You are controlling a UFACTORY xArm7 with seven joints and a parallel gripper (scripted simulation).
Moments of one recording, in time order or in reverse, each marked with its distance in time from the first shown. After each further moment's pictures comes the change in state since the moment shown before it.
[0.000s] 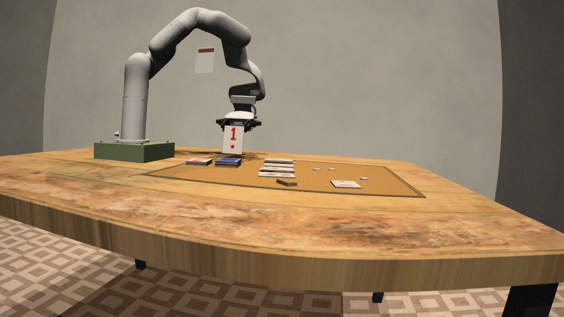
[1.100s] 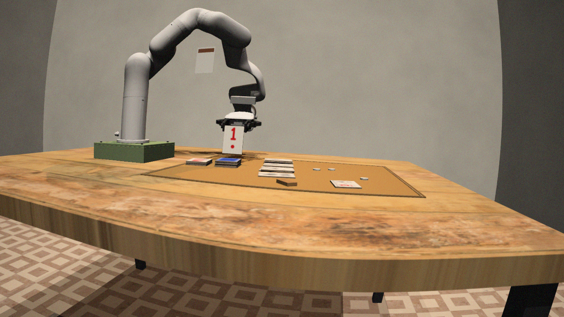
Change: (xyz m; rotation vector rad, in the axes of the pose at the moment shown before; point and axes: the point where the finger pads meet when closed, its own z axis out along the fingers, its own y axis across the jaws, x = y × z) arm 0.000 0.000 0.000 0.000 0.013 0.000
